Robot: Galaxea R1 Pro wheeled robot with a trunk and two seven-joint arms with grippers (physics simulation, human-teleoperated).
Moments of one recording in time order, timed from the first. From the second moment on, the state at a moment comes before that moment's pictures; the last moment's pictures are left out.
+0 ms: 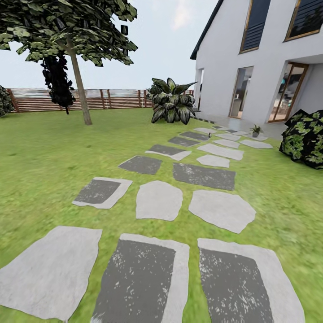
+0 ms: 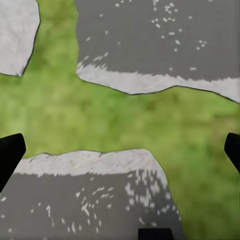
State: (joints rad) left arm -0.14 0.08 0.00 -0.30 -0.05 -0.26 0.00; right arm -0.01 -0.03 0.00 -0.47 0.00 -0.34 0.00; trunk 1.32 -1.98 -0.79
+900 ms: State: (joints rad) left arm -0.14 0.07 0.00 -0.30 -0.05 -0.26 0.00; right arm -0.01 -0.03 0.00 -0.47 0.00 -0.34 0.00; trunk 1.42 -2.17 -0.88
